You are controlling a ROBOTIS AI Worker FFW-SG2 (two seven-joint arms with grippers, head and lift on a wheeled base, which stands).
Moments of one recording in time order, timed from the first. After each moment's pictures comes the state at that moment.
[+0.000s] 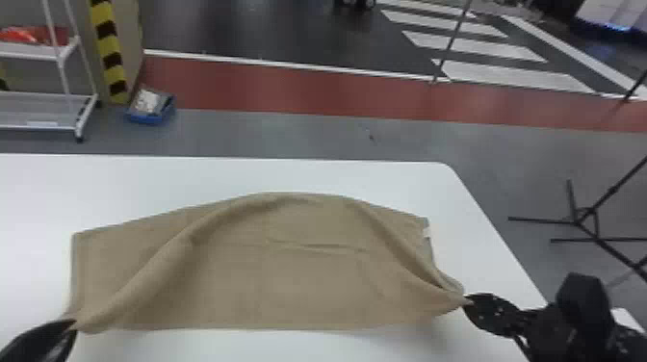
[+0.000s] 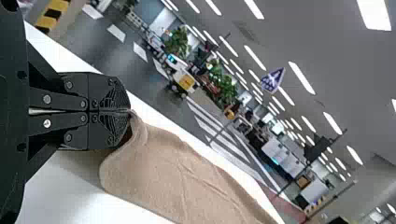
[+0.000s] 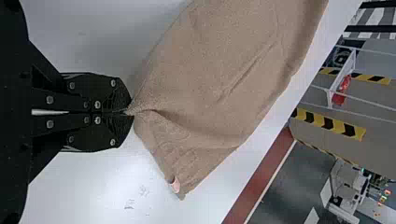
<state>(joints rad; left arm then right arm) 0.73 0.36 0.22 -1.93 -0.45 -0.63 -0.28 0.56 -0.21 -0.59 -2.15 0.32 0.30 1.05</state>
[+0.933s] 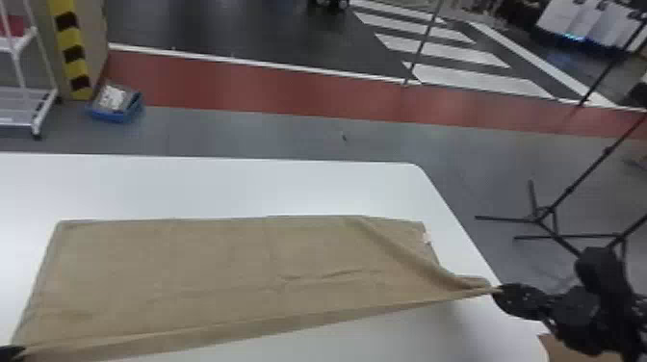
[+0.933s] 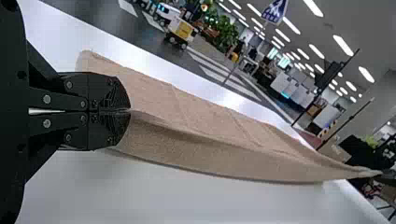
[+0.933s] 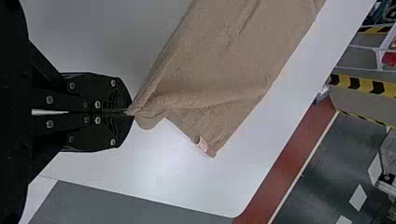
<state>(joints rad) 0.53 0.43 0.26 -1.72 -0.57 -0.72 -0.50 0.42 -0.31 -0.75 -2.02 0.41 0.42 1.20</state>
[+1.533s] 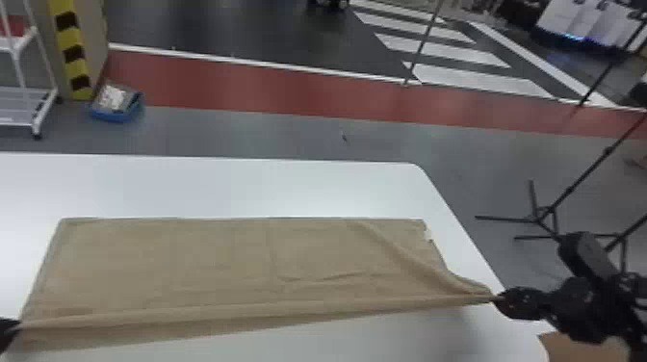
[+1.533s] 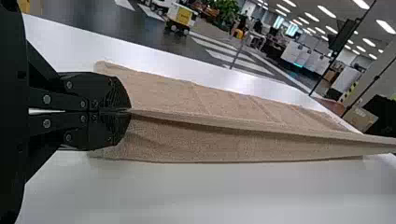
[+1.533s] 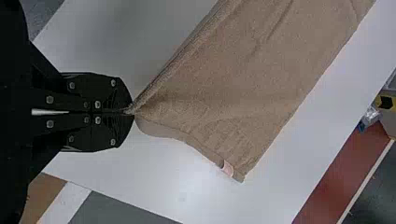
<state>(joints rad) 0.41 0.47 0.26 -1.70 -0.66 -0.69 -0.57 0.36 -0.40 -0.69 -1.98 0.58 0.52 1.36</state>
